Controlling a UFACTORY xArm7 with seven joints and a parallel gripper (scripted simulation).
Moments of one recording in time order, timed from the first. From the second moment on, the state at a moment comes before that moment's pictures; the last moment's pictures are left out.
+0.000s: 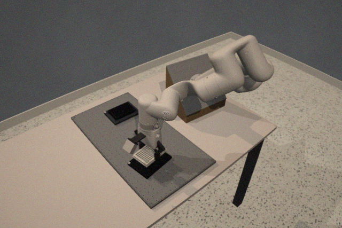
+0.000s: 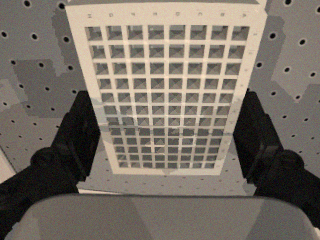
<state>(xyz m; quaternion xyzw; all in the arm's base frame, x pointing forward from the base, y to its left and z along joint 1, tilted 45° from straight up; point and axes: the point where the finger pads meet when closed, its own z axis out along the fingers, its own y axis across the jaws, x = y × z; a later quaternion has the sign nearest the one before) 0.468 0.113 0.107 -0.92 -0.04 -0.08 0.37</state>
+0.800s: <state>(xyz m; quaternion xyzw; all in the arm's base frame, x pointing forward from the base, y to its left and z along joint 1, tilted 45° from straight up) 0.463 0.088 0.133 -0.92 -0.04 -0.08 0.37</state>
